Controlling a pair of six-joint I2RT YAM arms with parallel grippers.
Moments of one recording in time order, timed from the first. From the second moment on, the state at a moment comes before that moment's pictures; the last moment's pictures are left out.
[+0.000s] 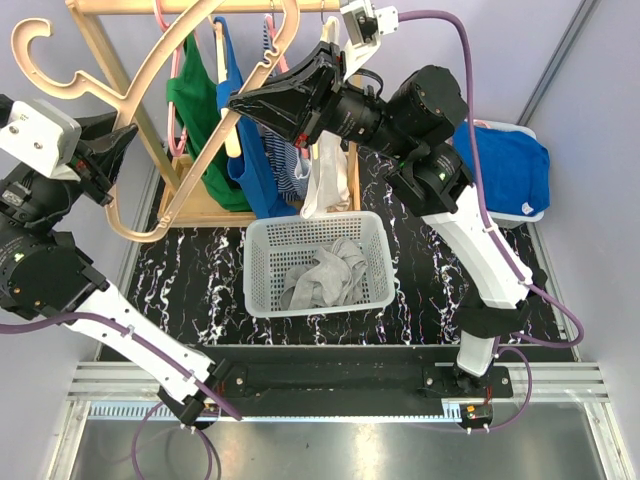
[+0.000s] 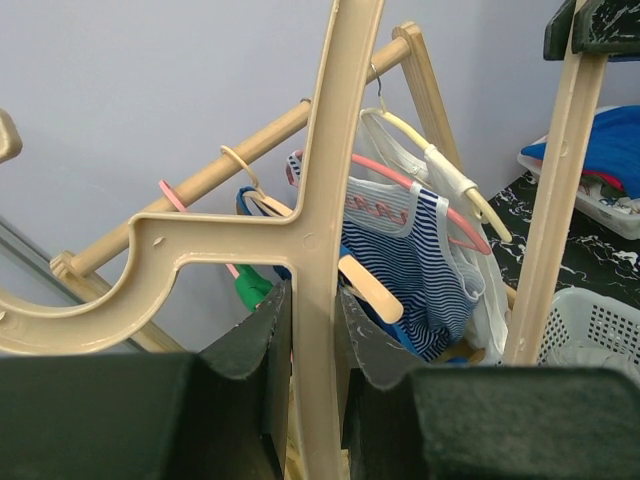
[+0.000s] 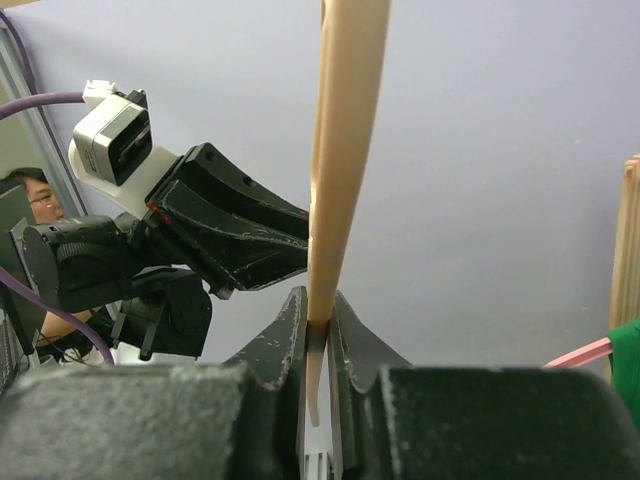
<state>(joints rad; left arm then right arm) 1.00 1.06 1.90 0.54 1.43 -0.94 0.95 1.83 2.56 -0.15 -0.47 0.48</state>
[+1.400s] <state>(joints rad) 0.46 1.28 1.95 -0.16 1.08 -0.71 0.80 1.34 2.11 -0.26 -0.07 0.20</state>
